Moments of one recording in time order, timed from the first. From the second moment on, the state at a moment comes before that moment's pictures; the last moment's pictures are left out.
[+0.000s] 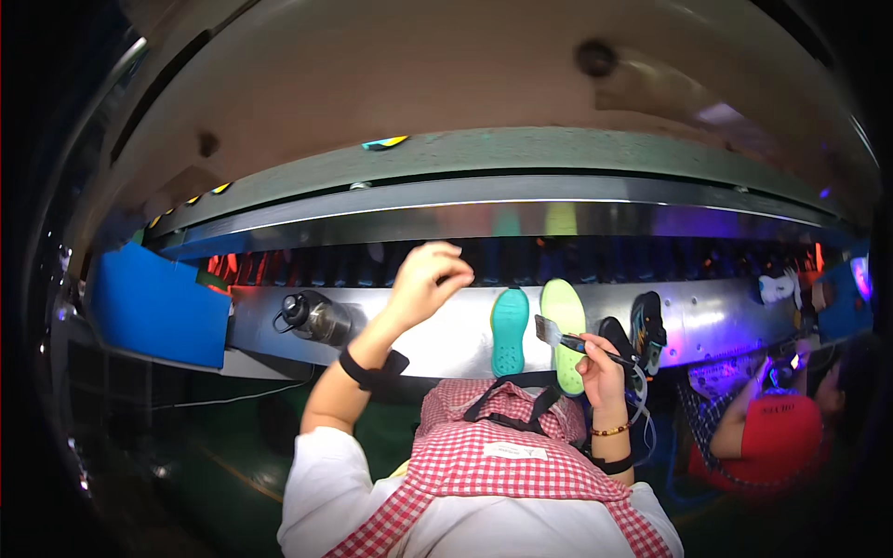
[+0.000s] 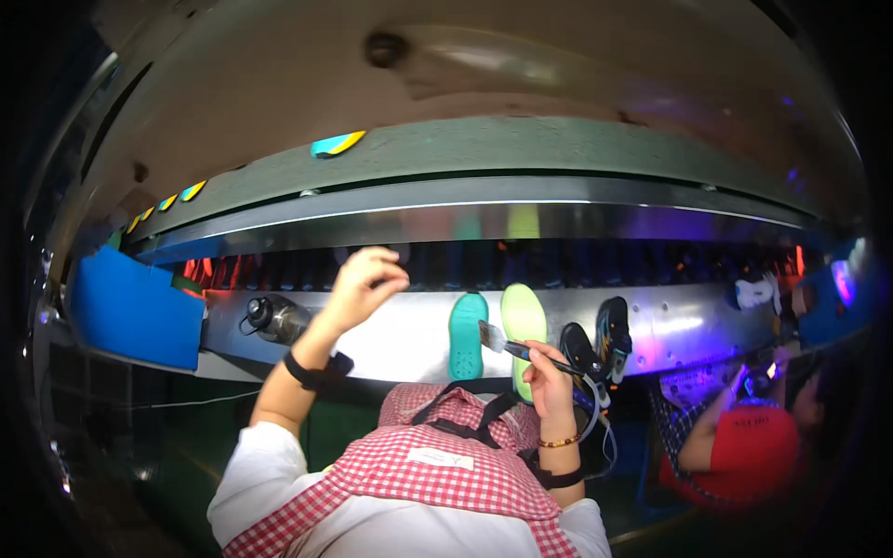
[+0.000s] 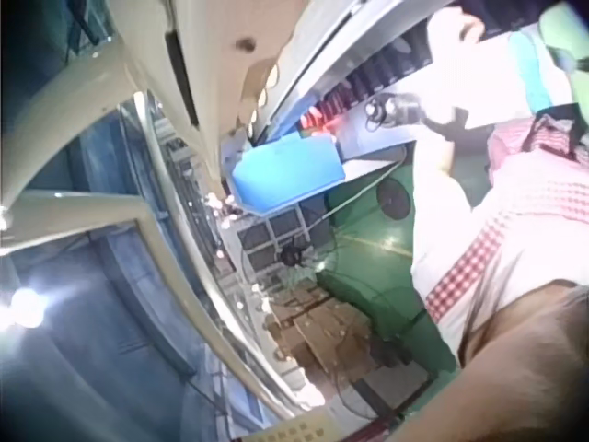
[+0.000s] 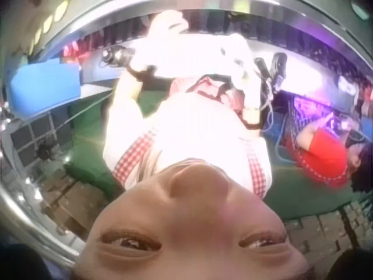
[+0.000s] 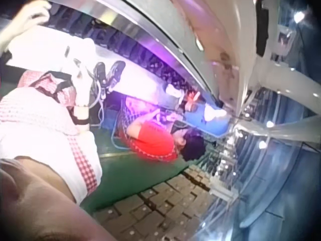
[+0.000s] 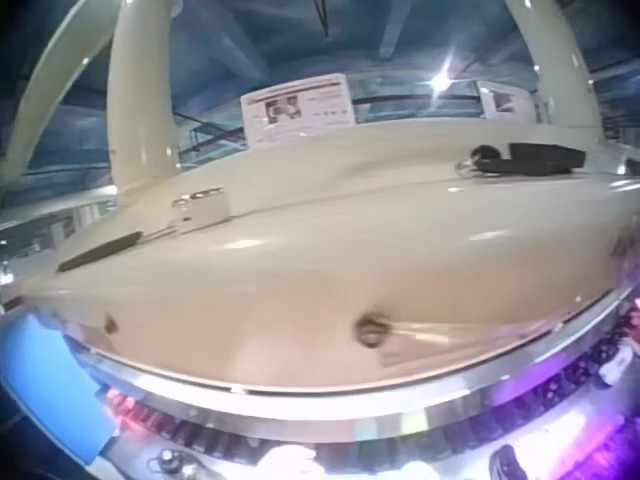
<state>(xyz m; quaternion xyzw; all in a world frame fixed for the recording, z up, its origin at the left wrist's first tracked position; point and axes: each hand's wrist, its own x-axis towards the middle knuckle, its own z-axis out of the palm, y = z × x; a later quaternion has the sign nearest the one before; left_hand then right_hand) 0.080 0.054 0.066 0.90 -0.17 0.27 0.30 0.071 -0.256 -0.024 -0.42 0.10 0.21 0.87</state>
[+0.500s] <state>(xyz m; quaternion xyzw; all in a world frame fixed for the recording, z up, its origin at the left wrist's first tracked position) 0.310 -0.012 0.186 0.99 -0.14 0.09 0.03 0.038 -0.285 -0.034 -0.36 0.10 0.13 0.92</state>
